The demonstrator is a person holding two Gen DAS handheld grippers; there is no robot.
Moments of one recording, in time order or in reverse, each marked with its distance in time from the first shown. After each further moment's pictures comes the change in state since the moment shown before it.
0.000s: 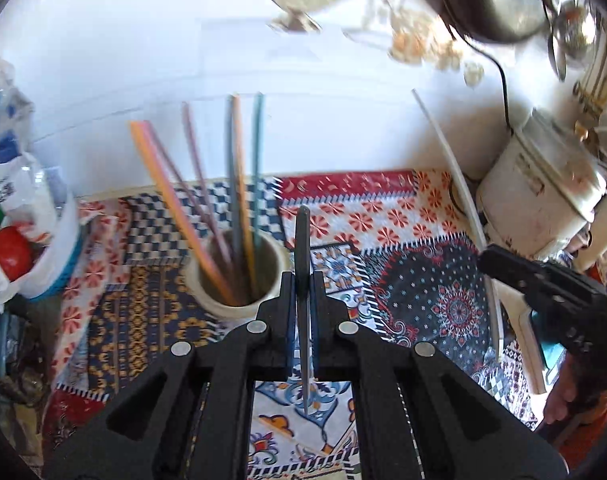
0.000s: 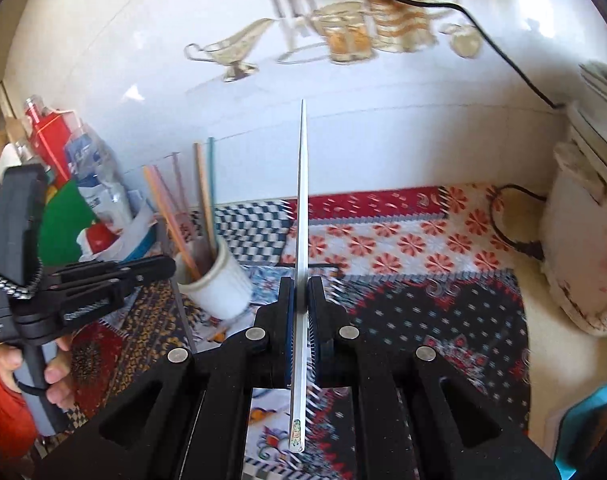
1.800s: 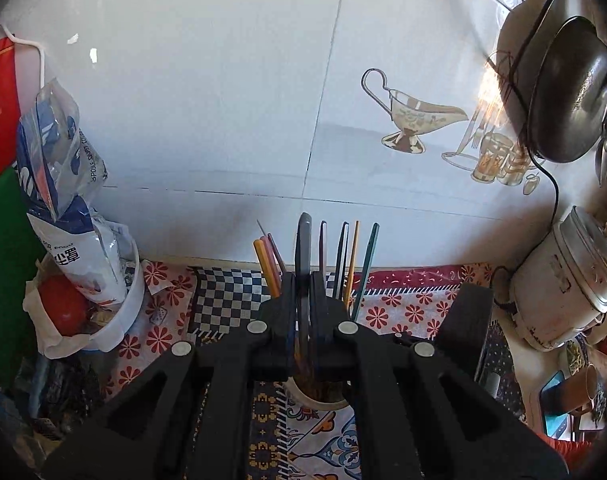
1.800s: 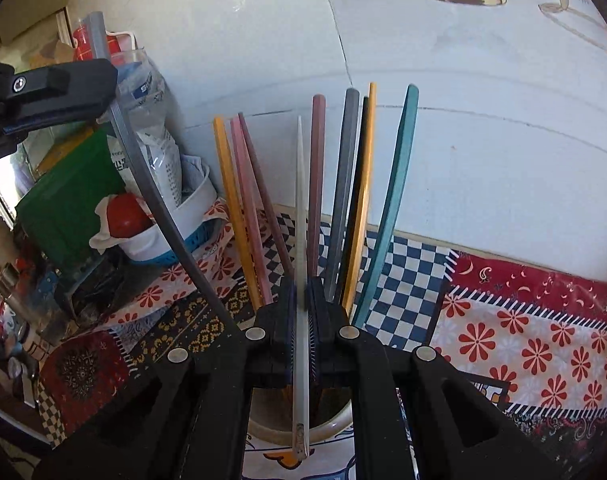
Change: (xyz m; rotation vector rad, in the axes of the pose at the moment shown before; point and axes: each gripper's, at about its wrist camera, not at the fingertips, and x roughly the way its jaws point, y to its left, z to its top) left arm -0.016 0.070 0.063 -0.111 -0.151 0.091; right arm 0.166 0.099 0.029 -0.247 0.046 0.234
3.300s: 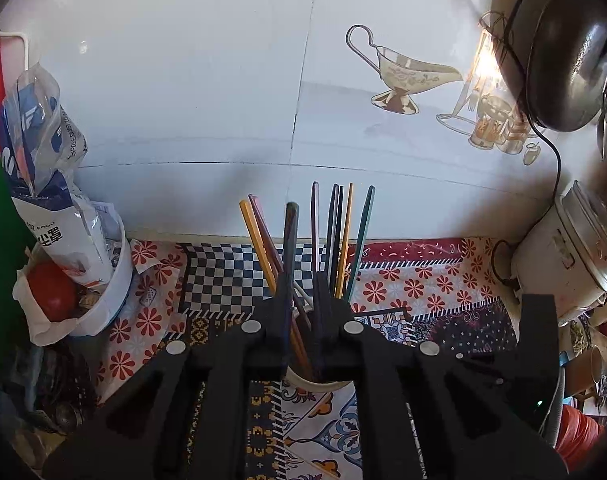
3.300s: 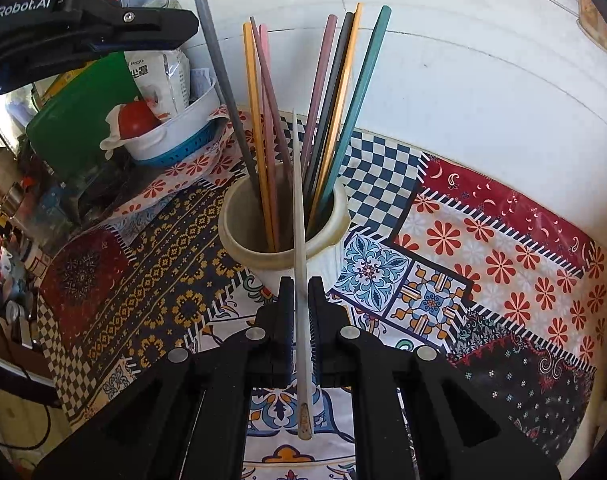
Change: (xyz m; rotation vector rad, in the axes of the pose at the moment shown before) left arm 0.014 -0.010 -0.014 0.028 0.074 -0.008; right arm -0.049 -0.005 -0.037 -0.064 0.254 -0.032
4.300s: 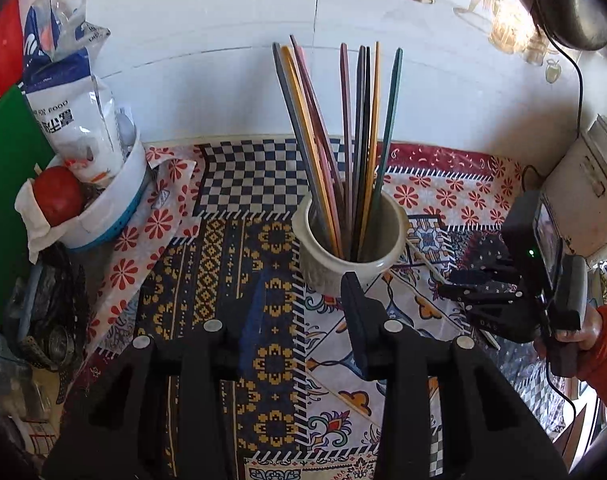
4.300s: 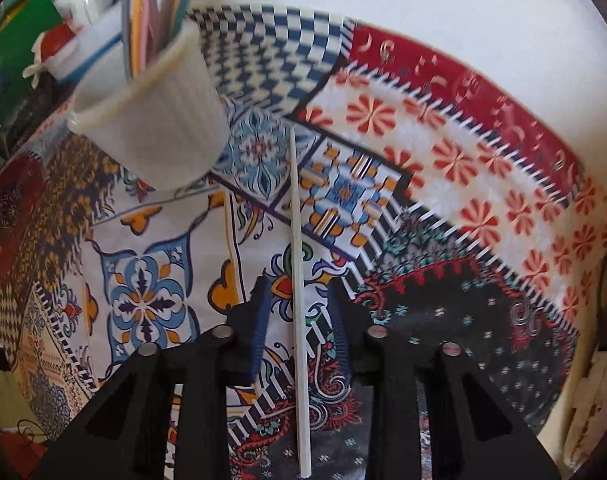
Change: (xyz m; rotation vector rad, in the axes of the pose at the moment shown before) left arm 0.018 0.013 -0.080 0.006 0.183 0.086; right arm 0.056 -0.068 -0.046 0.004 0.314 -0.136
